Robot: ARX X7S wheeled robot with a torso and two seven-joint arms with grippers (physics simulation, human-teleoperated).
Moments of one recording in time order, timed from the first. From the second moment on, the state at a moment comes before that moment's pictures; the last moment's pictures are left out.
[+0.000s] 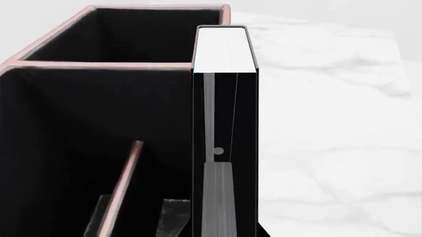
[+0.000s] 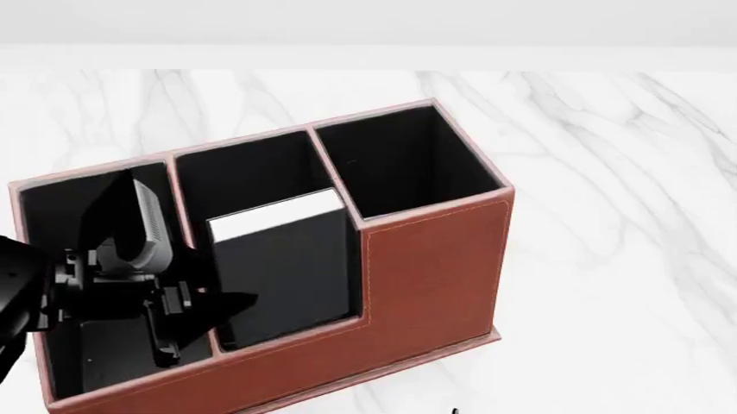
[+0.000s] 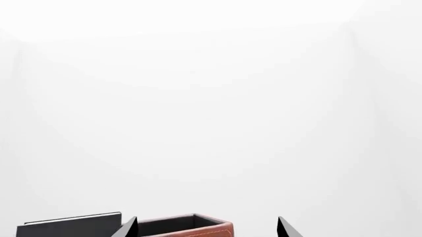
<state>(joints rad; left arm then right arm) -1.24 -0.25 1.17 -1.30 -0.82 0.07 1.07 -0.10 0.29 -0.38 0.02 0.01 -0.83 0.52</state>
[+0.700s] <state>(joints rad) -1.24 -0.23 0.74 -1.31 -0.39 0.04 1.10 -0.10 0.29 -0.39 0.03 0.01 -0.83 0.53</state>
